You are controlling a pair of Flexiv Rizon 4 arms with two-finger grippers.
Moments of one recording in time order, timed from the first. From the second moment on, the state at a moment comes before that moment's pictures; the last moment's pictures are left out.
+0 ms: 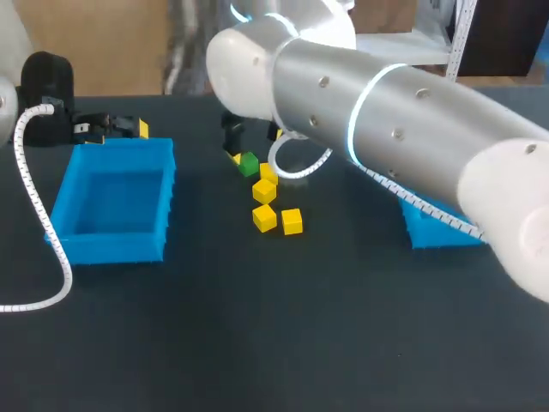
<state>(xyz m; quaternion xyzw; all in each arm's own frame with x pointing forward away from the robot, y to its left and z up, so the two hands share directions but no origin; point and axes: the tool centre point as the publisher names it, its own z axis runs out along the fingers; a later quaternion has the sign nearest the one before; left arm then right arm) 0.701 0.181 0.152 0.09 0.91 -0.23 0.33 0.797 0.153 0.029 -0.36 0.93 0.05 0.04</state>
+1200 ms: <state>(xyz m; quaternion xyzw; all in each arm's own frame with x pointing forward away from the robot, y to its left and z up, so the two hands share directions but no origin) 0.701 0.181 0.152 0.09 0.91 -0.23 0.33 0.795 0.164 -0.012 -0.34 0.94 0.04 0.04</state>
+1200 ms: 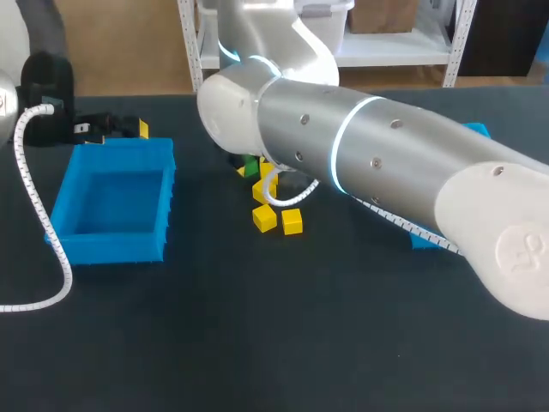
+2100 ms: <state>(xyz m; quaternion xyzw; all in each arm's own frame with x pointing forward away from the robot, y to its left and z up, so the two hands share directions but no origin) 0.701 0.181 0.152 0.09 0.91 -0.23 0.33 0.820 0.111 0.057 -0.29 0.96 0.01 0.05</state>
